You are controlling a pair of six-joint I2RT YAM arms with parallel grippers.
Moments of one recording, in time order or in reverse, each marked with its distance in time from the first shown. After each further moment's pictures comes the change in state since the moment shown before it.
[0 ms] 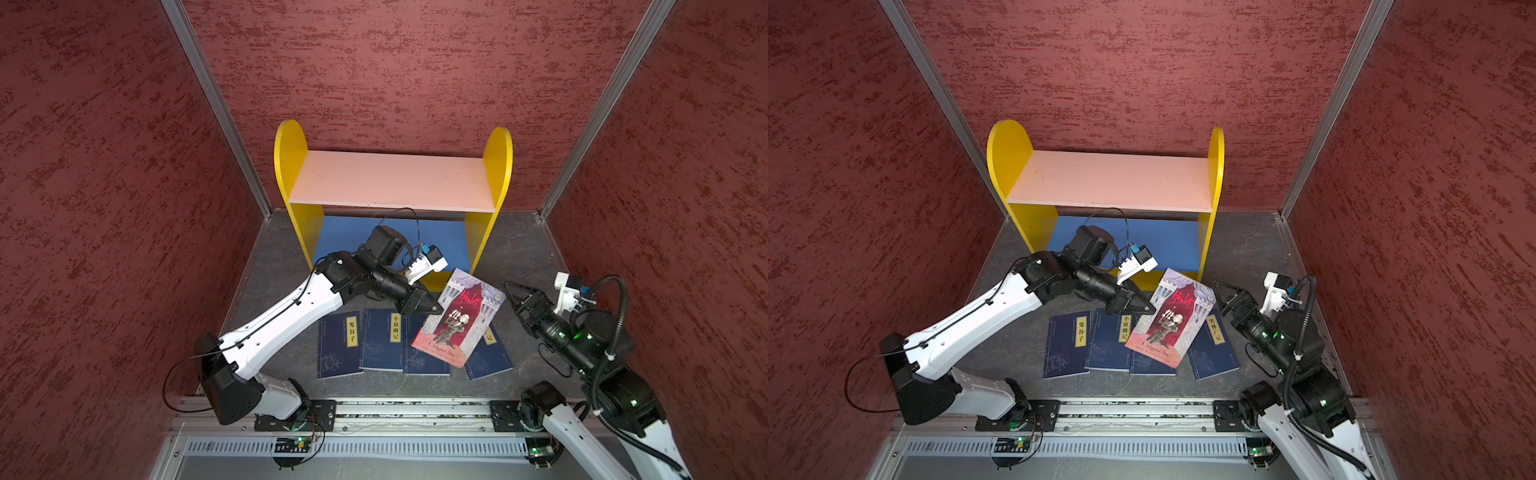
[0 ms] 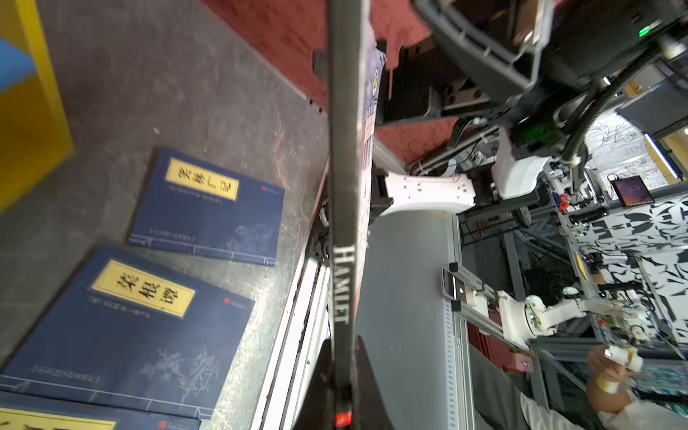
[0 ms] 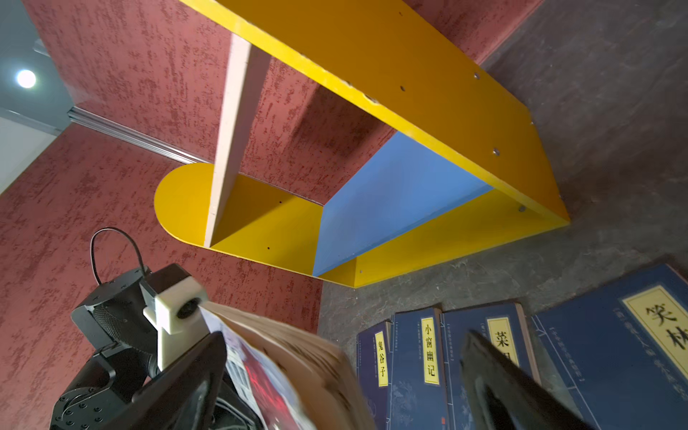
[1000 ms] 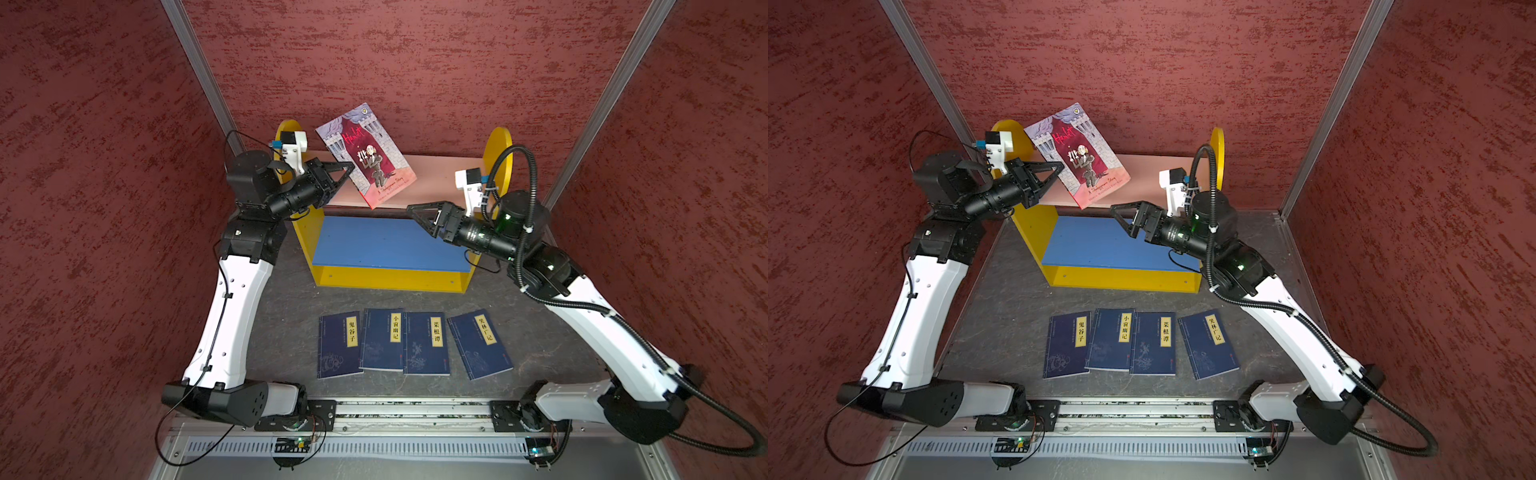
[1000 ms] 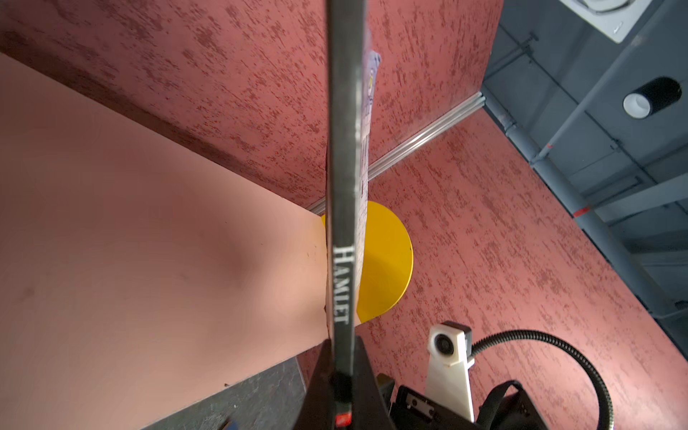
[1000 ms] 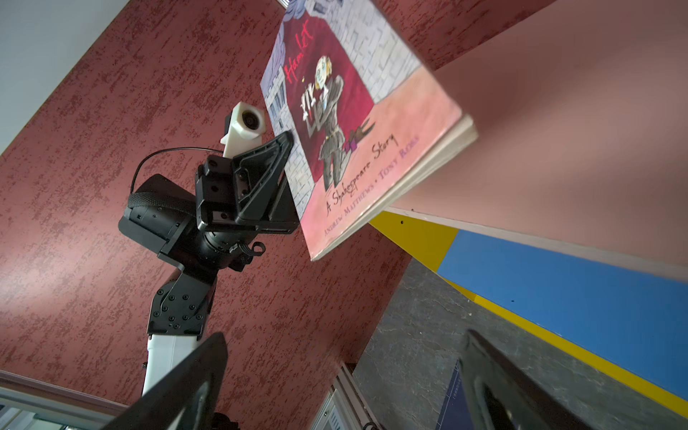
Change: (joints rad) left arm 0.669 -0.034 0.225 0.503 -0.114 -0.929; right arm 0.296 0.947 0.743 0.306 -0.212 -0.195
